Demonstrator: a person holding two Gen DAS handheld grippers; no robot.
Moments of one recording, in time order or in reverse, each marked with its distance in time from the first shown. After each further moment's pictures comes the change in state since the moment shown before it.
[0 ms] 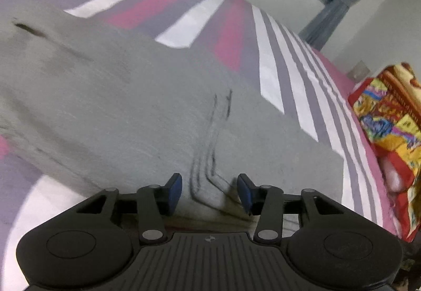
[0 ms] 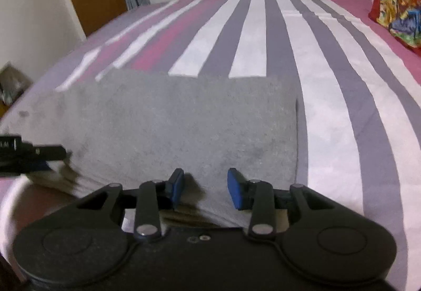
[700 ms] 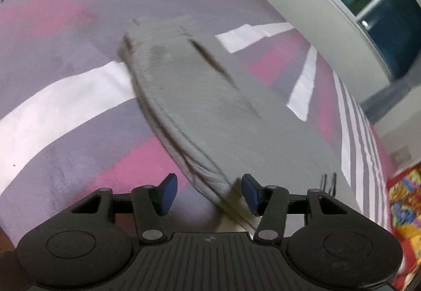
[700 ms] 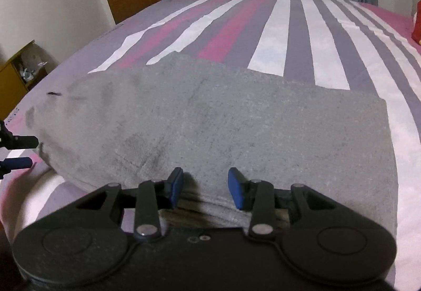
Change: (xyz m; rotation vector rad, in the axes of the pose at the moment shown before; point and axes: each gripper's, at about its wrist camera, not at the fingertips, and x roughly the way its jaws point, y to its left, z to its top) left arm -0.053 0.159 0.003 -0.356 -0.115 0.160; right arm 0.039 0.088 0.003 -0.124 0.039 0.058
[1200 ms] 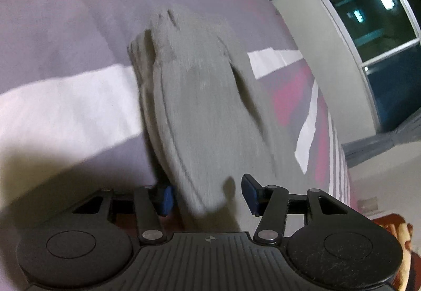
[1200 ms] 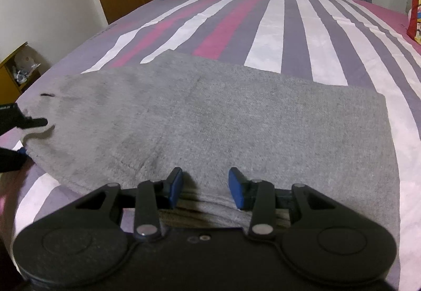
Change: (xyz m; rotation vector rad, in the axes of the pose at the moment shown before) left arm 0.070 0.043 0.042 -0.241 -0.004 -0.140; right arm 0.004 0.004 0.001 0.016 0.004 -0.027
